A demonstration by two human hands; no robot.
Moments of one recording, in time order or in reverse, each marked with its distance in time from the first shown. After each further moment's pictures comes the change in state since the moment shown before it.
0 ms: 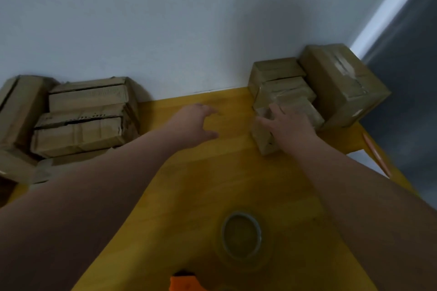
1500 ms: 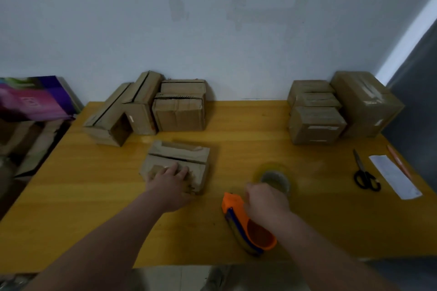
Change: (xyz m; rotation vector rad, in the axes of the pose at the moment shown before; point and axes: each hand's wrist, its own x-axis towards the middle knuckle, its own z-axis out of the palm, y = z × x) left_hand -0.307 -0.037 0.054 0.259 -0.254 -0.530; right_hand -0.212 -0.194 -0.004 0.573 -0.090 -0.093
